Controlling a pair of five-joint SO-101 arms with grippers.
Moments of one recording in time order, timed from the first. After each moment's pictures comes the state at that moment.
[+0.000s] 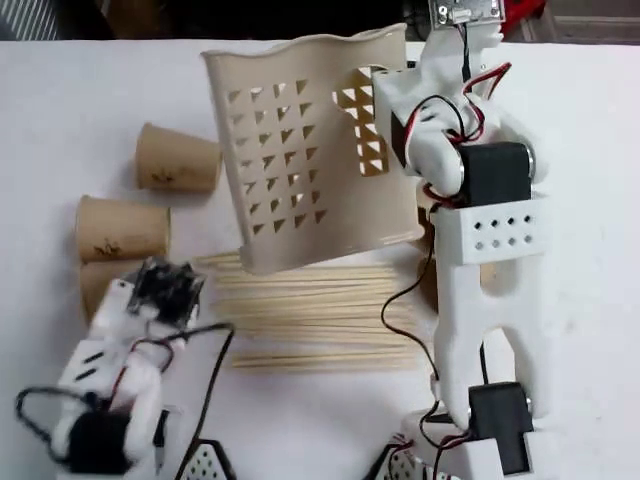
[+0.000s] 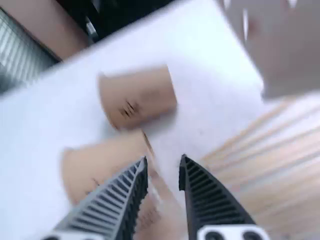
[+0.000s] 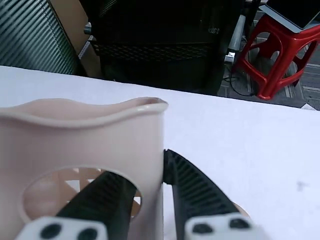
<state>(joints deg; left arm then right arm) -5.0 -104.6 73.8 68.9 -23.0 -11.5 -10.4 -23.5 71.6 2.6</state>
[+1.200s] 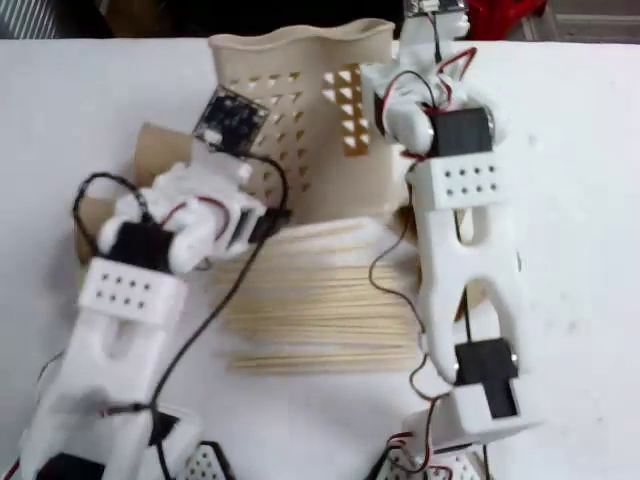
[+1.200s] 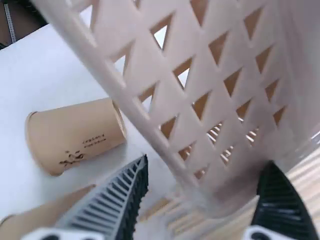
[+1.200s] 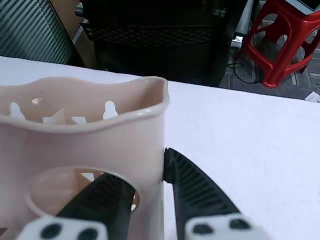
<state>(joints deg) 7.6 -31.6 33.3 55.2 -13.8 -11.5 3.7 -23.4 60.0 2.4</state>
